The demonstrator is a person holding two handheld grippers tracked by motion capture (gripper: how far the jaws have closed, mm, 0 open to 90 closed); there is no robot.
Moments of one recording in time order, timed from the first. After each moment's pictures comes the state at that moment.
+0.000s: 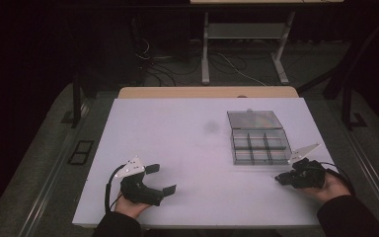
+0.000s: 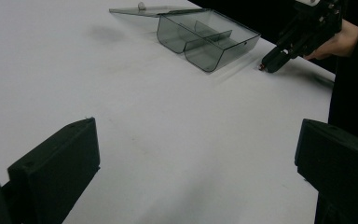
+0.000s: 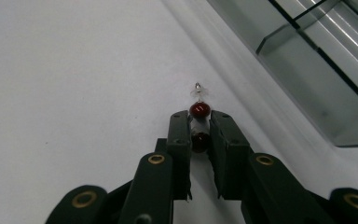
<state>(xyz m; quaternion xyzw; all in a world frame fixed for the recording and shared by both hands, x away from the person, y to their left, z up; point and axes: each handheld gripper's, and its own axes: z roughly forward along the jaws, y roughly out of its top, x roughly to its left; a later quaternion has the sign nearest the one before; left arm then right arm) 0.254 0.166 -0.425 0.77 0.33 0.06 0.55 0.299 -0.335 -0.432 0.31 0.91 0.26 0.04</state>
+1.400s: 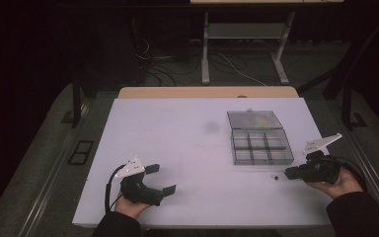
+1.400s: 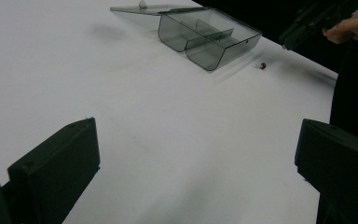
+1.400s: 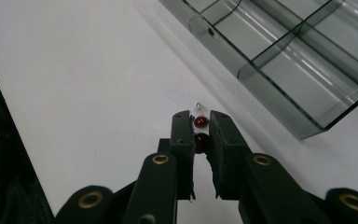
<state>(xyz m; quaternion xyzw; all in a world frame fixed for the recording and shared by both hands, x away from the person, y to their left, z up) 0.254 0.166 -0.426 0.77 0.33 0.06 0.55 0.296 -0.354 -0.394 0.34 0.89 0.31 0.02</state>
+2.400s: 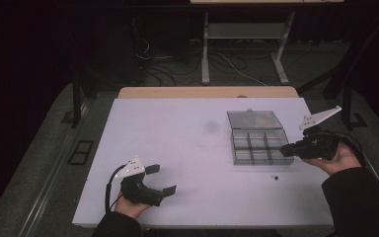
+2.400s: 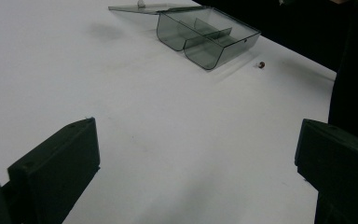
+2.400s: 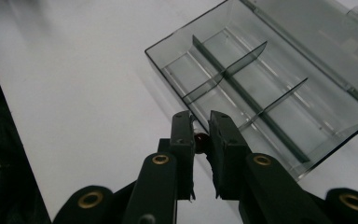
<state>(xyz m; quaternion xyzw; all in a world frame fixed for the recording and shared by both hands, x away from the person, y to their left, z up) 0.254 0.166 -0.426 0.77 0.33 0.06 0.55 0.330 -0.333 -0.334 0.32 0.89 0.32 0.04</state>
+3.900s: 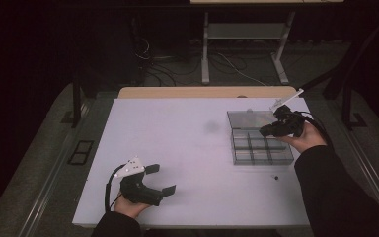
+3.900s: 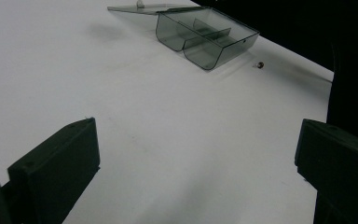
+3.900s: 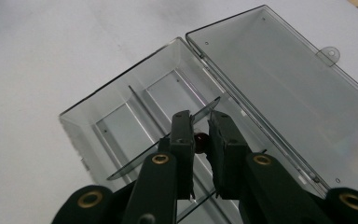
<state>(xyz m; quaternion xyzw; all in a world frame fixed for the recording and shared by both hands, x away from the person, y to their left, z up) 0.255 0.167 -0.426 0.77 0.33 0.05 0.55 0.412 -0.290 -0.359 0.33 0.89 0.29 0.07</state>
